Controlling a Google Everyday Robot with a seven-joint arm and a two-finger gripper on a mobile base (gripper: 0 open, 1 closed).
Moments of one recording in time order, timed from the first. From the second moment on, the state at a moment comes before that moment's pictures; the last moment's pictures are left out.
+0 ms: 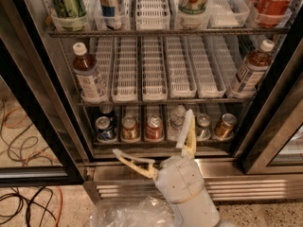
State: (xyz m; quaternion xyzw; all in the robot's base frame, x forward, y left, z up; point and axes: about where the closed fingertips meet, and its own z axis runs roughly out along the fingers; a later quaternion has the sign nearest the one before) arm 0.417 -0.022 0.877 -0.18 0.46 0.14 0.86
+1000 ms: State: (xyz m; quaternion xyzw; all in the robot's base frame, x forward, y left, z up) arm 0.461 -0.056 0.908 -0.11 0.43 0.02 0.90
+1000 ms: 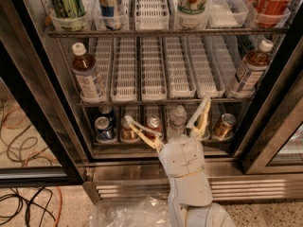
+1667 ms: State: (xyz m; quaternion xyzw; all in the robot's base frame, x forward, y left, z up) arm 0.479 -0.077 0.920 -0.09 0.41 -0.02 0.91
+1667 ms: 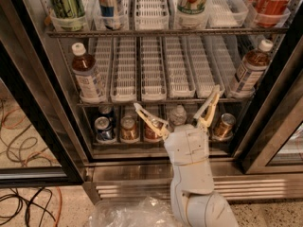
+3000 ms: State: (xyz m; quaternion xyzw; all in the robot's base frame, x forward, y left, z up) arm 0.491 -0.073 0.985 -0.08 0.37 -0.06 0.92
